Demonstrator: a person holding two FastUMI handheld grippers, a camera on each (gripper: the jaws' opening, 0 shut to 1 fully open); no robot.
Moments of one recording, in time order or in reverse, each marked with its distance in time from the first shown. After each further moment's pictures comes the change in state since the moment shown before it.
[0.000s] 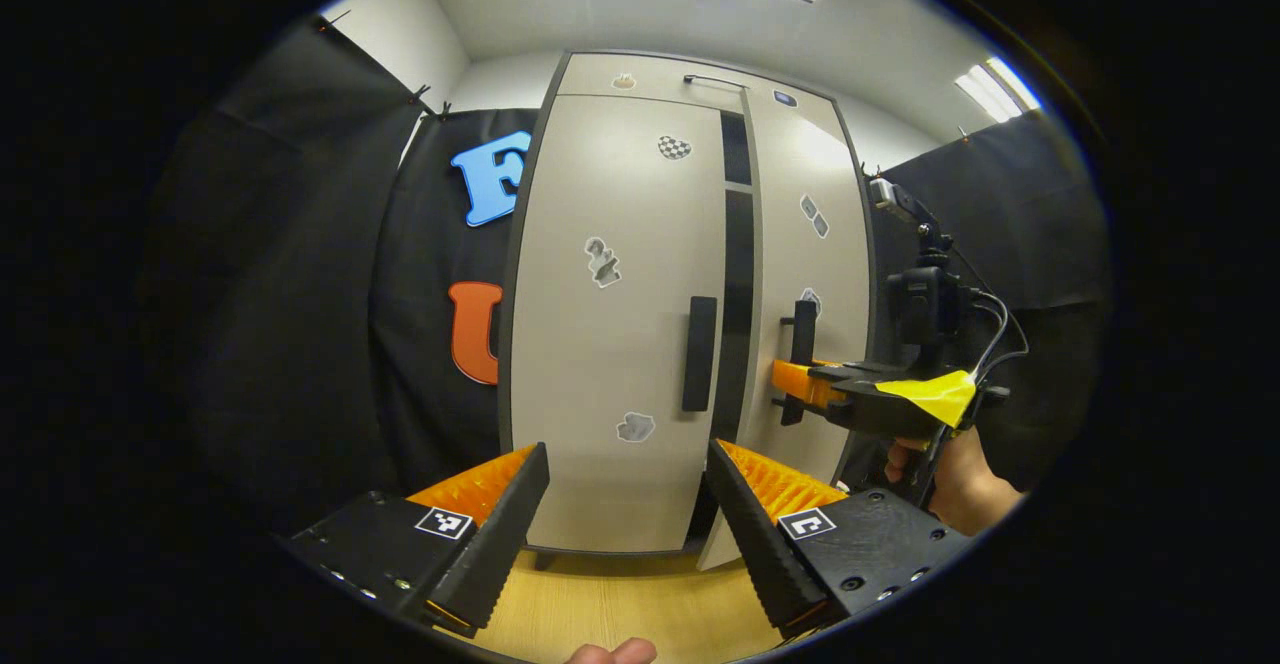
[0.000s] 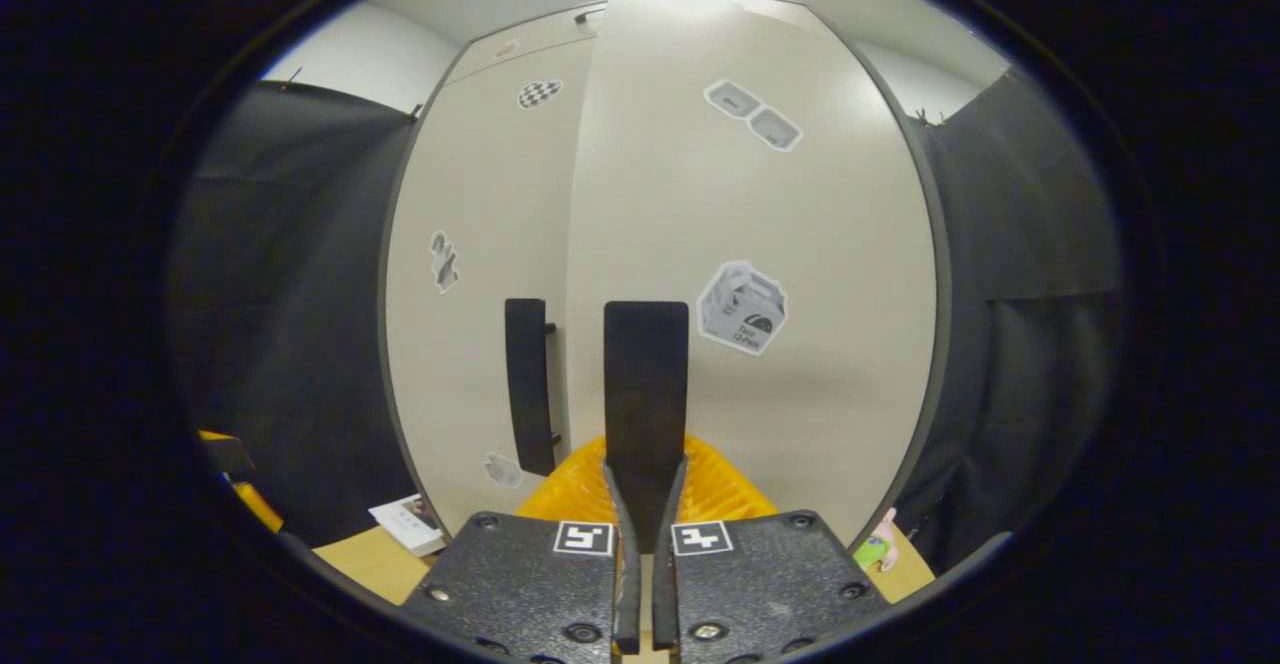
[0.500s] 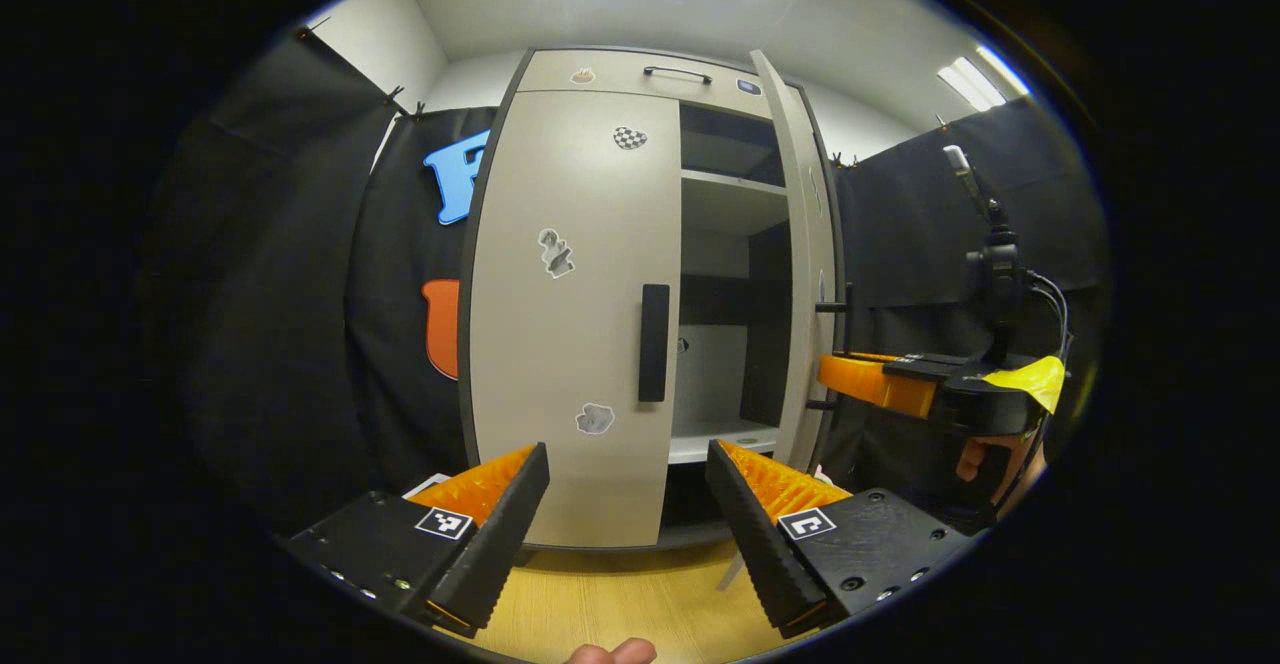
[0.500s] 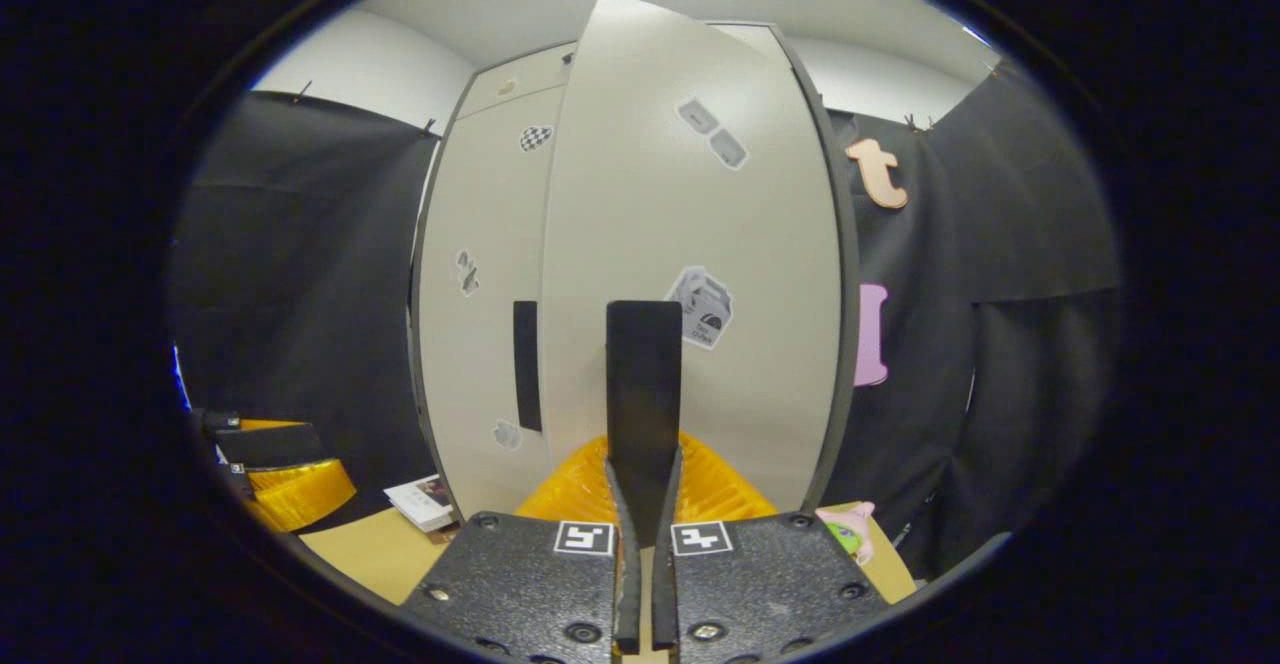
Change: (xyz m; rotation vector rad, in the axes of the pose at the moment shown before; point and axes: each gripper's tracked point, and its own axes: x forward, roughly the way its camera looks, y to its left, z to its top) left arm 0.002 -0.039 -0.010 0.020 0.018 -0.045; right arm -0.093 -0.050 -0.005 0.016 -0.019 0.025
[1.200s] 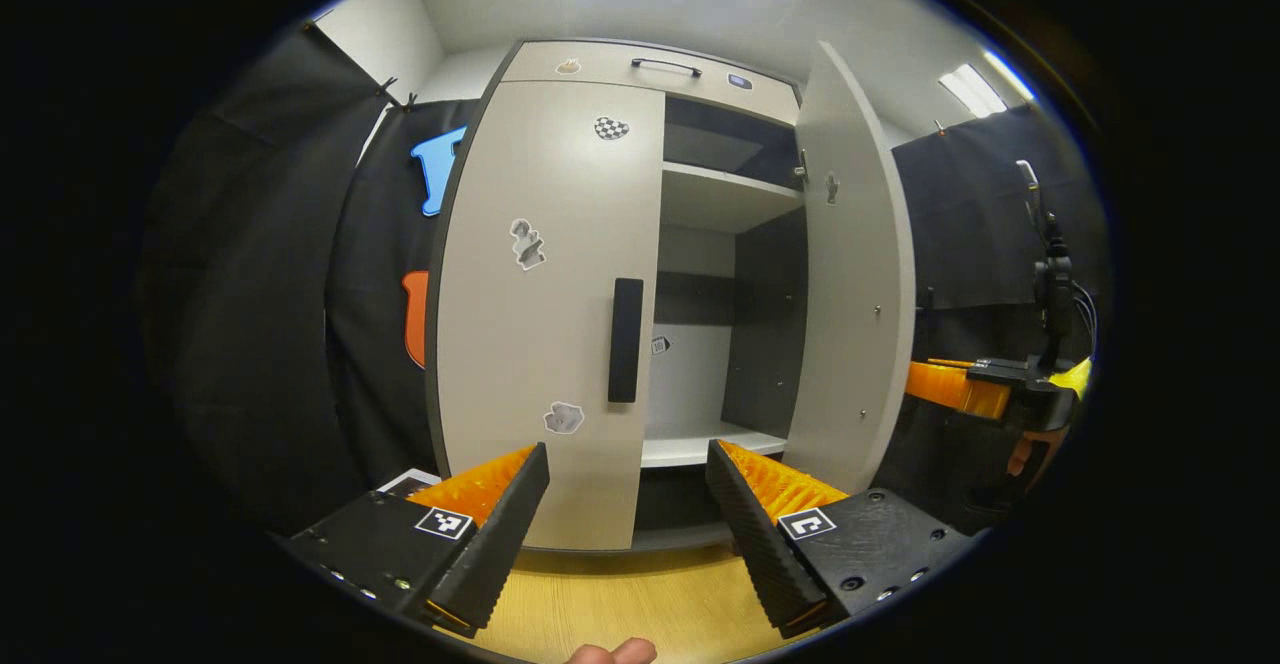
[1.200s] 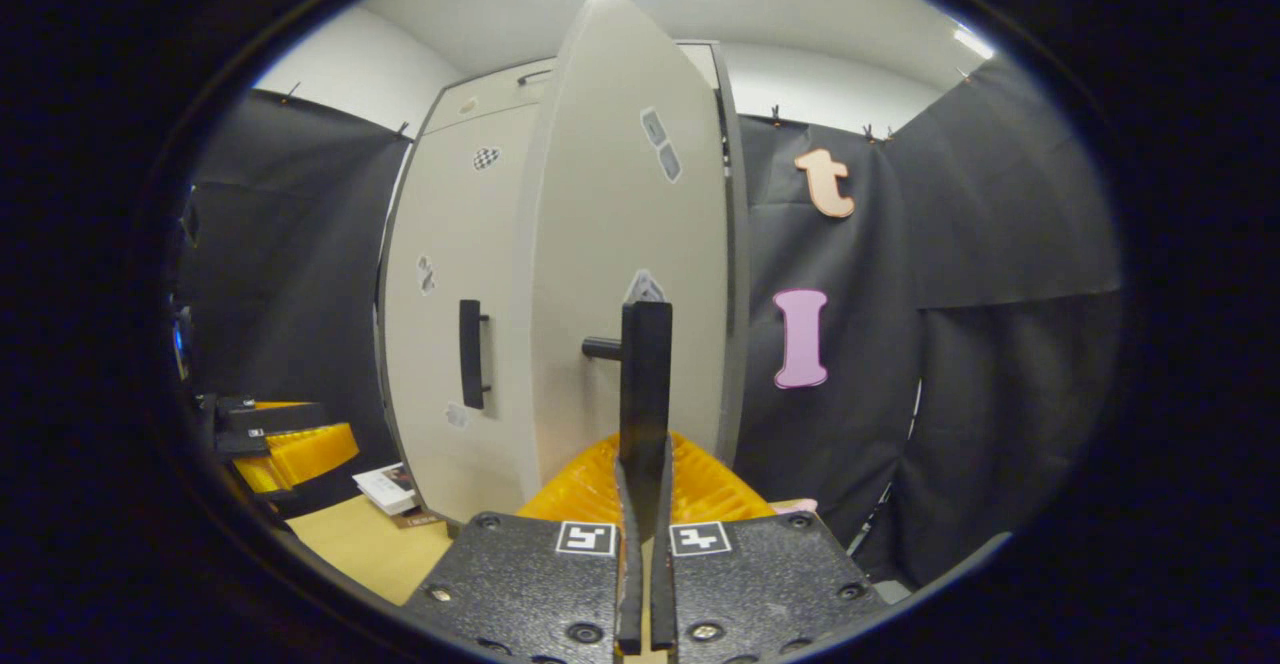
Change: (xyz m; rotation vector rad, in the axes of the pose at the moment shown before) left arm 0.020 -0.022 -0.005 -0.037 0.002 -0.031; right arm -0.053 -0.070 -0.002 -0.003 -0.009 -0.119
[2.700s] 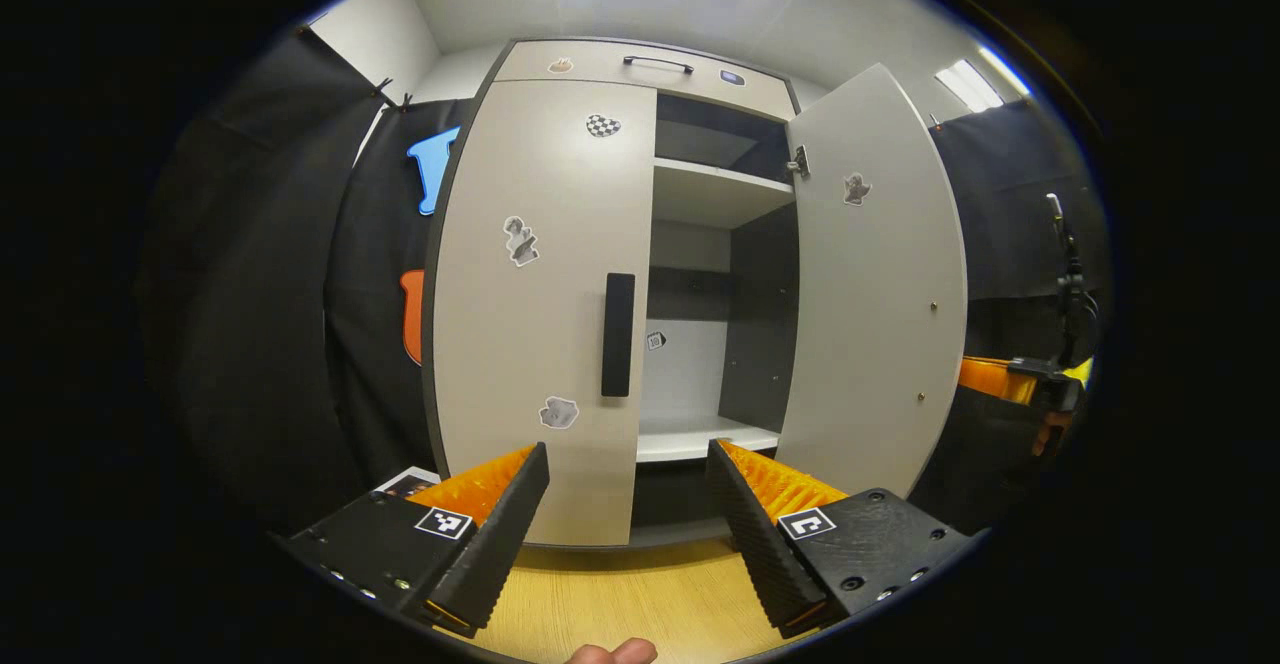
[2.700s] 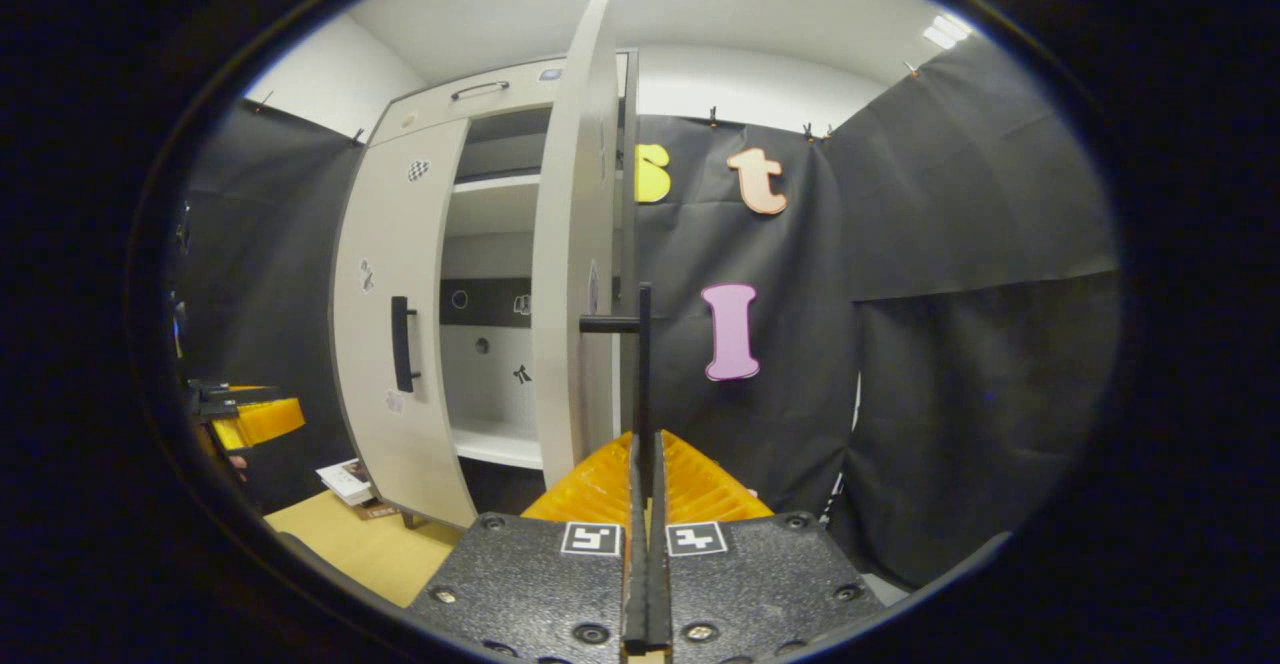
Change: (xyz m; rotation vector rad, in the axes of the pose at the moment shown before) left arm -0.006 0.000 -0.005 0.017 -0.001 0.010; right arm -0.077 -0.083 -0.014 0.005 -0.009 -0.151
